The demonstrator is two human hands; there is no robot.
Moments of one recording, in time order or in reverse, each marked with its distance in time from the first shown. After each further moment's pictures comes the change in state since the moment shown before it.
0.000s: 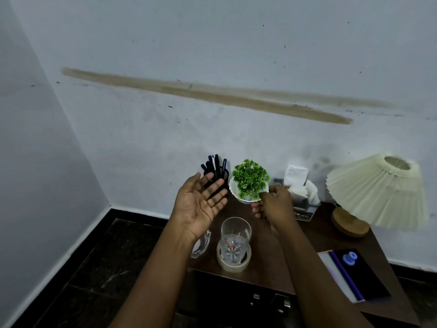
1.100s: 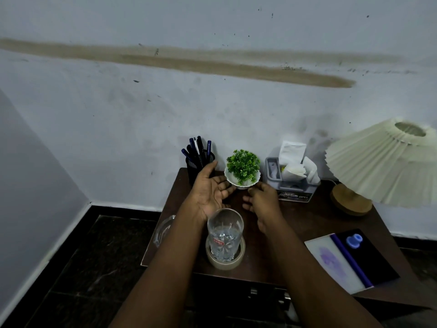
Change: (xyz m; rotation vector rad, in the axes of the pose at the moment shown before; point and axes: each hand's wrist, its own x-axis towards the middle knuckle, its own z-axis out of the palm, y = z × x) left_hand 0.089 -0.053 0.022 0.294 -0.039 -0.267; right_hand 0.047 0.078 0.014 0.156 0.050 0.161
